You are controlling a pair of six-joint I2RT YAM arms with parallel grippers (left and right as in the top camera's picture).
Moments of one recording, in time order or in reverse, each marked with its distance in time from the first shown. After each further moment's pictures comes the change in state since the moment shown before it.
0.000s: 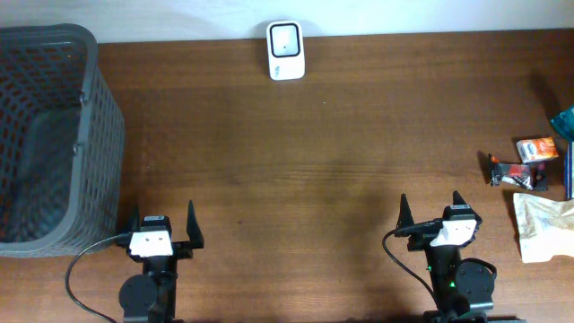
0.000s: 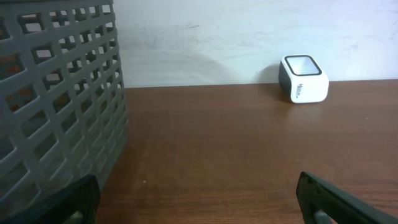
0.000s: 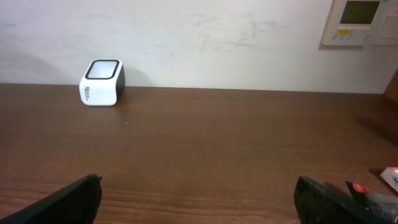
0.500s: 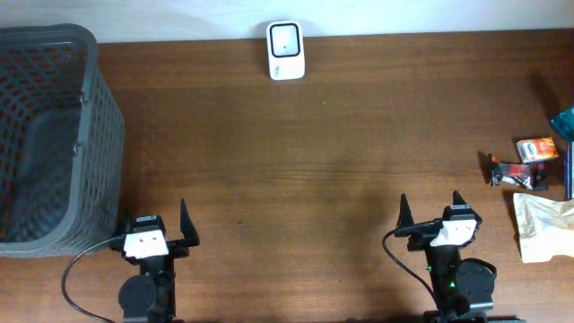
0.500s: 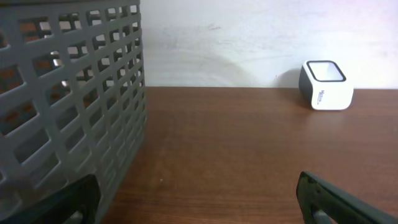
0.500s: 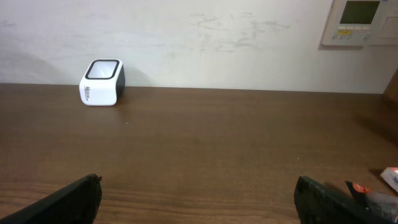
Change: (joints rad) left arm 0.000 0.000 0.000 0.006 -0.079 -0.028; right arm 0.000 0.000 0.000 0.000 0.000 0.000
